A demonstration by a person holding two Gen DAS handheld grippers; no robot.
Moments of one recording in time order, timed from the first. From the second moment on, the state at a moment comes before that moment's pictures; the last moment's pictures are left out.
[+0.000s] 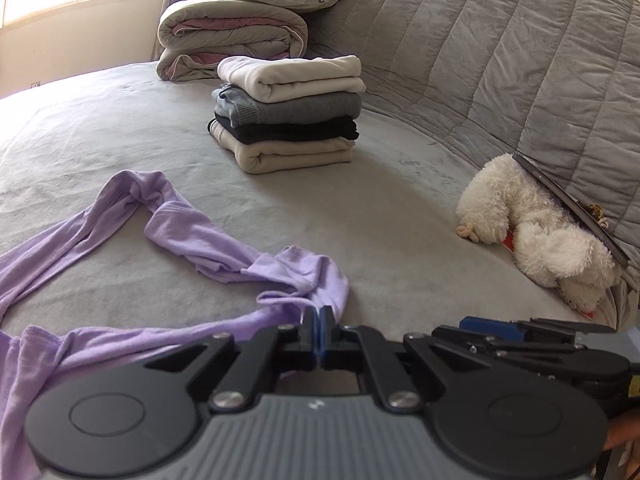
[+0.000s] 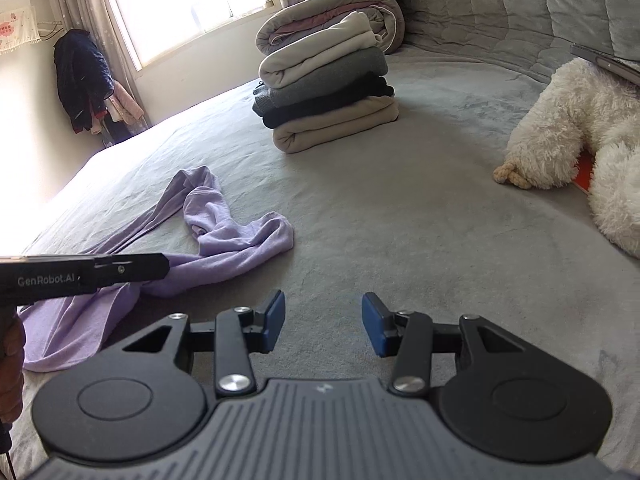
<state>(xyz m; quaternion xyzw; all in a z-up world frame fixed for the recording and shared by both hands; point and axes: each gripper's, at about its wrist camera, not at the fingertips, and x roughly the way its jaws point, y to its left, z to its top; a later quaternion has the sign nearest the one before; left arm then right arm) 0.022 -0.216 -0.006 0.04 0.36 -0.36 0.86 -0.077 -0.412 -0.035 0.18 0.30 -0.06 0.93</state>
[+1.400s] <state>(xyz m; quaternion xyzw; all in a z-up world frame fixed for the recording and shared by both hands) 0.037 -0.282 -0.032 -0.09 0.35 -0.41 0.84 -0.101 -0.501 -0.035 0.39 0.26 -0.08 0.88</state>
